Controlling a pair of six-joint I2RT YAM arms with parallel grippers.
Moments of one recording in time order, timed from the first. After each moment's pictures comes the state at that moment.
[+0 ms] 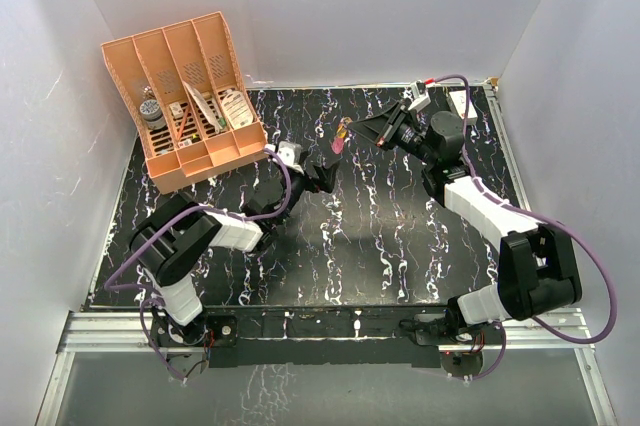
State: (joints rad) left arm -0.75 1.73 0.62 1.22 -0.21 -0.24; right arm 0.26 1.41 0.90 0.60 -0.61 0.98
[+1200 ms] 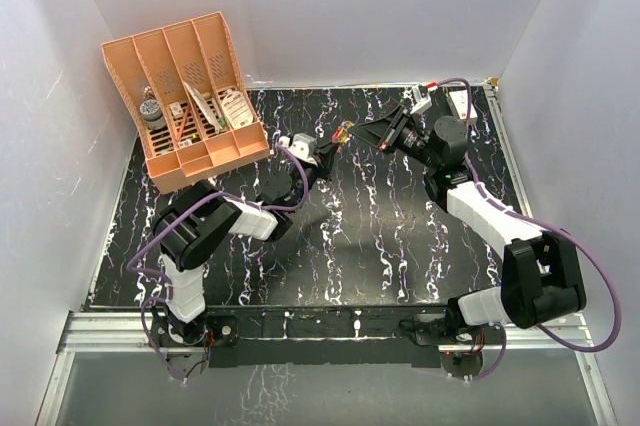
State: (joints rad) left arm -0.76 1.89 0.78 1.39 -0.15 -0.14; right arm 0.26 1.37 0.85 0.62 -0.63 1.01
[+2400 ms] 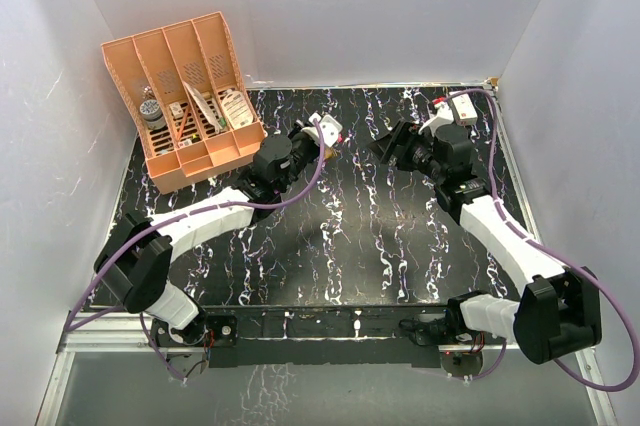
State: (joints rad) left arm -0.76 1.52 0.98 0.56 -0.21 0.50; right arm 0.26 1.19 0.84 0.09 -0.26 0.57
